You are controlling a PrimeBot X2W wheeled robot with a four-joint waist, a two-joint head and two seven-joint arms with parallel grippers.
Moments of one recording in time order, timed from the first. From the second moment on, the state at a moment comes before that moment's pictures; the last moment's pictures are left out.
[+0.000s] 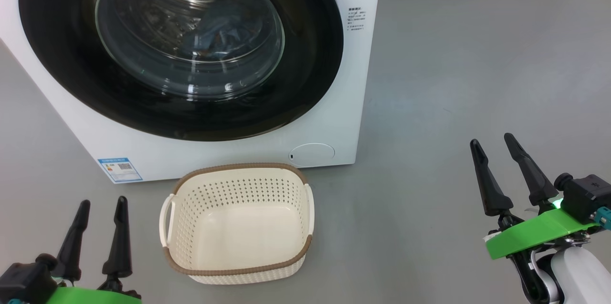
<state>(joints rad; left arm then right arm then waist) -0.07 0.26 -0.07 0.20 -0.51 -0.13 -0.26 -0.19 -0.26 0.17 0.23 0.47 0.13 -0.26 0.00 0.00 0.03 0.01</state>
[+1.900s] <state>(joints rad) -0.03 0.19 -0.07 0.26 -0.64 -0.13 -0.21 -0.12 -0.20 0.18 0.31 0.59 0.13 -0.22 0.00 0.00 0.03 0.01</state>
